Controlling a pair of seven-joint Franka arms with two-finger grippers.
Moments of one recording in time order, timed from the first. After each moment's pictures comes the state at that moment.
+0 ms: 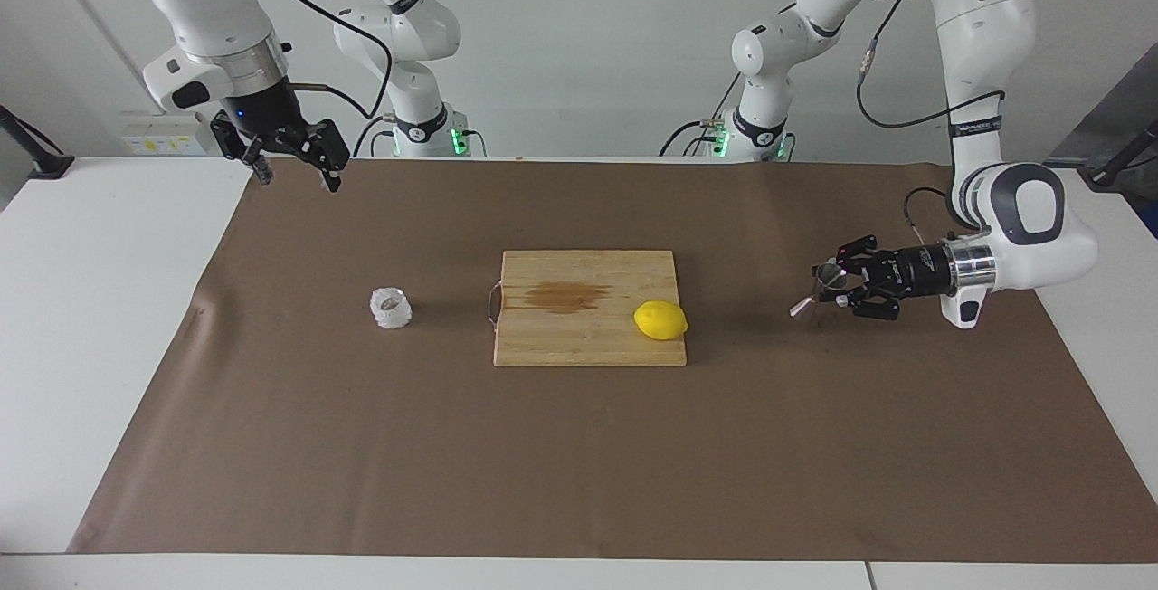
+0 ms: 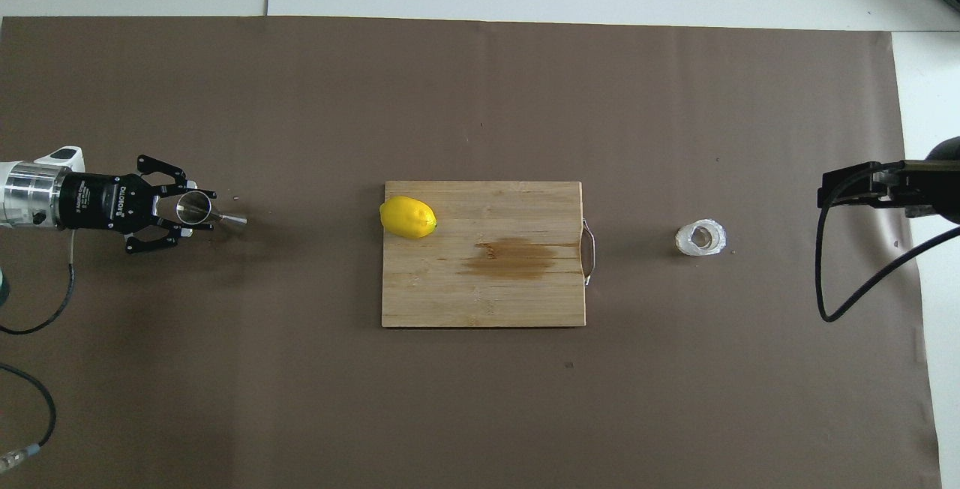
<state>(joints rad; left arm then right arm) 0.40 0.37 -0.21 -1.82 -1.09 1.53 -0.95 0.03 -0.07 -0.03 -1.66 -0.03 1.63 0.13</state>
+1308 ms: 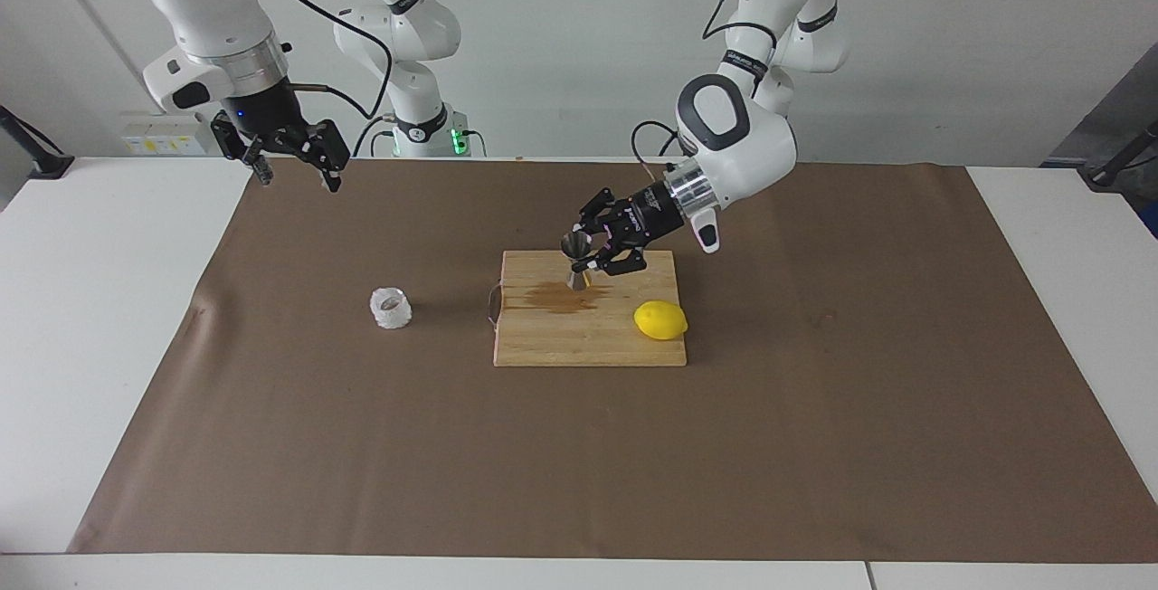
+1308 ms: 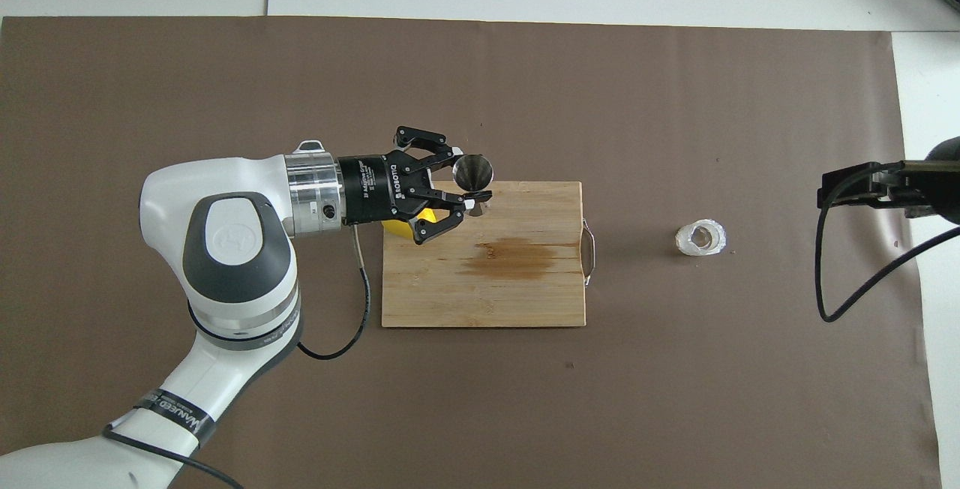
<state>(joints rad) -0.45 0.14 -0.22 -2.04 -1.65 2.56 -1.23 0.03 -0.07 -0.03 -1.67 -0.03 1.63 0.13</state>
